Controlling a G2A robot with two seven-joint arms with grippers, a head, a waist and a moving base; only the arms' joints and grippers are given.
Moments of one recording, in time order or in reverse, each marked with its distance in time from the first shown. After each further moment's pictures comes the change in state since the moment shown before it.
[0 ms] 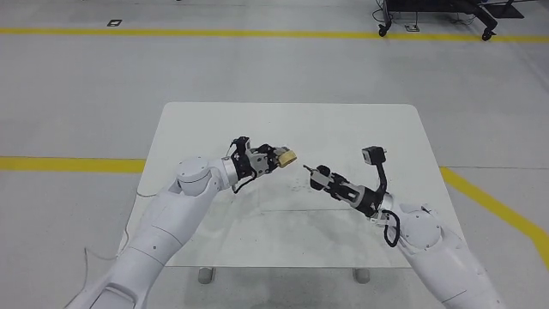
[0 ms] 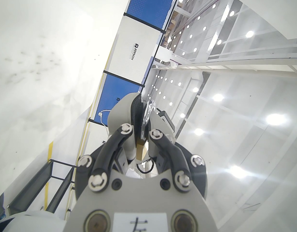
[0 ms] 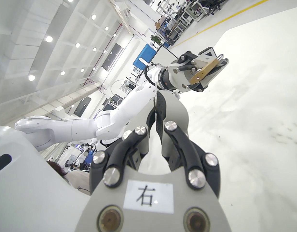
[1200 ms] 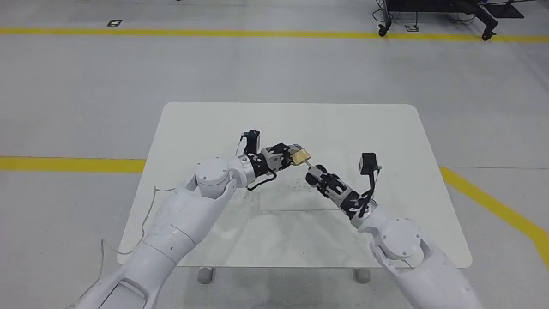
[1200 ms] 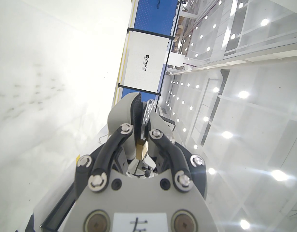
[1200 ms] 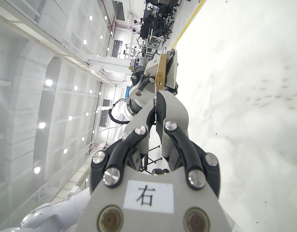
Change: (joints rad) left arm -0.034 -0.056 0.075 0.017 0.180 -0.096 0.159; right arm -0.082 -0.049 -0.053 -0.116 0.078 0.498 -0.332
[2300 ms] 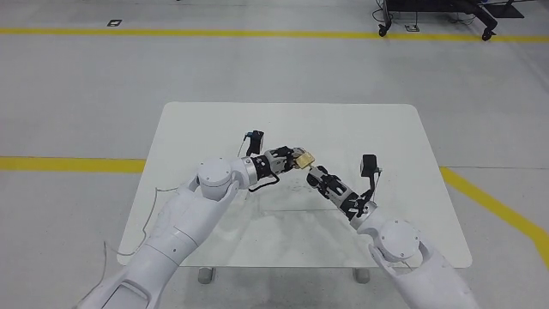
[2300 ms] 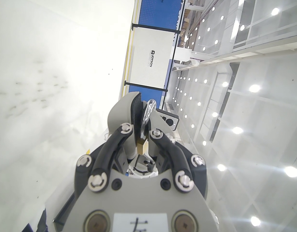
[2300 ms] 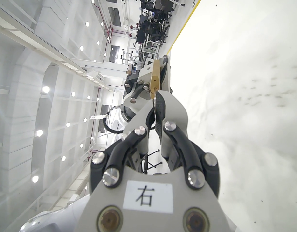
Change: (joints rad) left arm 0.012 -0.012 -0.013 -0.018 0.085 0.000 -0.032; right arm -0.023 -0.023 0.017 -0.004 -0.022 0.018 -0.005
